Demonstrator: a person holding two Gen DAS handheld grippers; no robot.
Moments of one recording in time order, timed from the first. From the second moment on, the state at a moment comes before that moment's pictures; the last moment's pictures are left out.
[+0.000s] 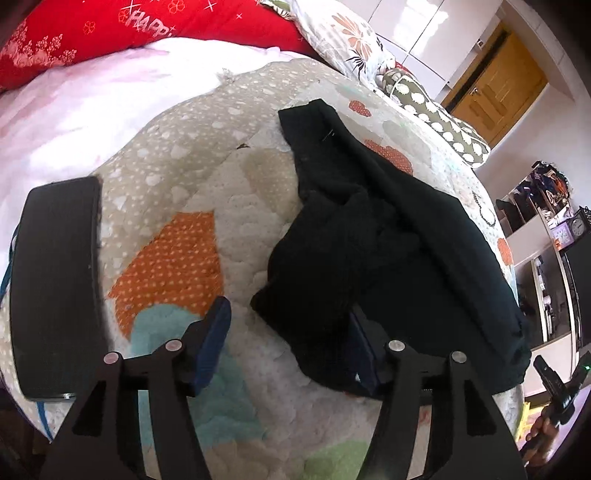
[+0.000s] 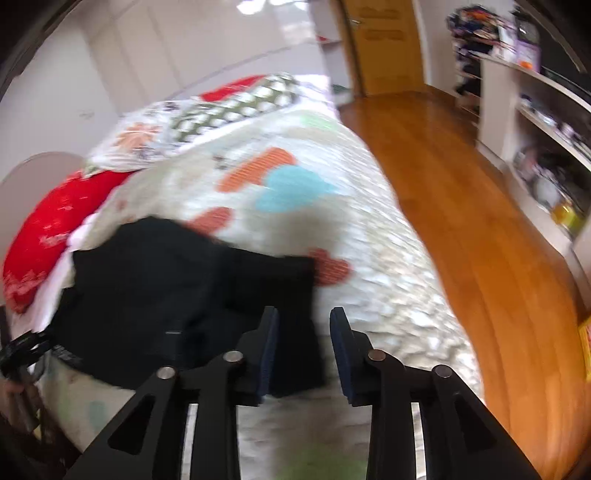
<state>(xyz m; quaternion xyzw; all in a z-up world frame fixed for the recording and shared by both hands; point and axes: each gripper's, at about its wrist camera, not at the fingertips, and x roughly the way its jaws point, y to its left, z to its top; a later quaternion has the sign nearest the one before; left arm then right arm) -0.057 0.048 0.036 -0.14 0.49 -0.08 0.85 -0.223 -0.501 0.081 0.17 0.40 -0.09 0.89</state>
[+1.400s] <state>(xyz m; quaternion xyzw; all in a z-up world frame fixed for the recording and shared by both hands) 0.123 -0.014 0.037 -0.17 0.53 -0.04 0.83 -0.138 -0.344 0.045 -0.10 0.43 0.09 0.89</state>
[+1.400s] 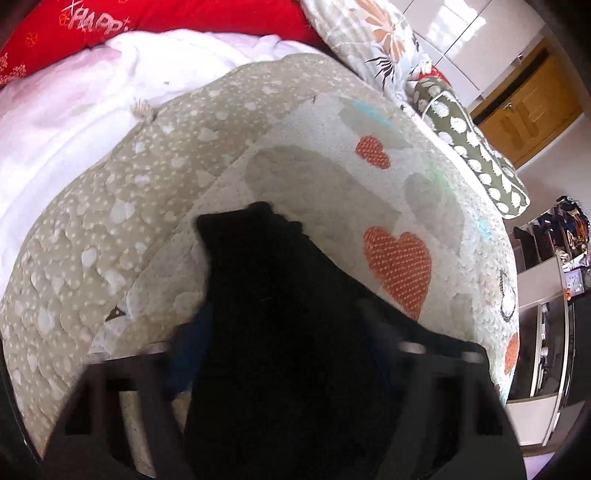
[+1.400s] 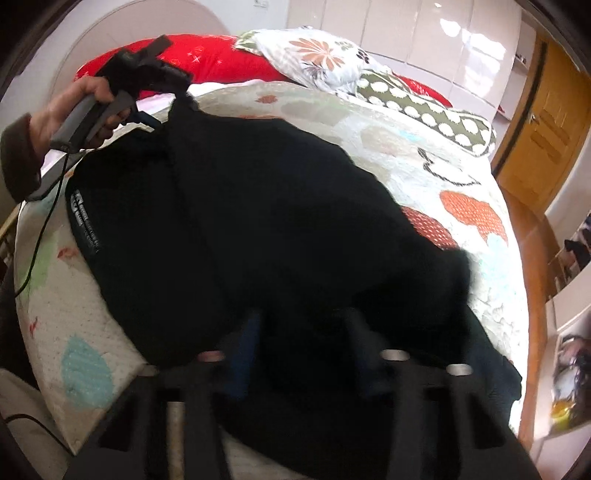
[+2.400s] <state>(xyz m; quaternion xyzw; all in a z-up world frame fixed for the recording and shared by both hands) 0.057 -0.032 0.137 -0.14 0.44 -0.12 0.88 -0.165 -0.380 0.128 -0.07 0.39 0.17 0.90</state>
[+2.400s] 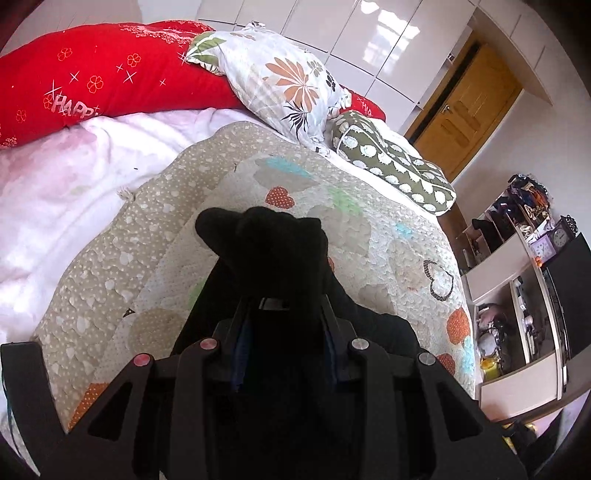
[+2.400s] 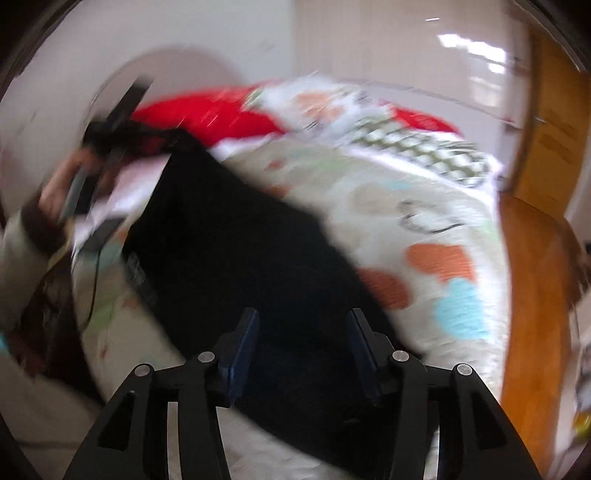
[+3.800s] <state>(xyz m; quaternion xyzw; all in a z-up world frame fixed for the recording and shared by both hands) -0.040 -0.050 0.123 -0.08 0.44 -0.18 0.88 -0.160 -0.426 0.126 -0.12 0.36 0.01 0.93</state>
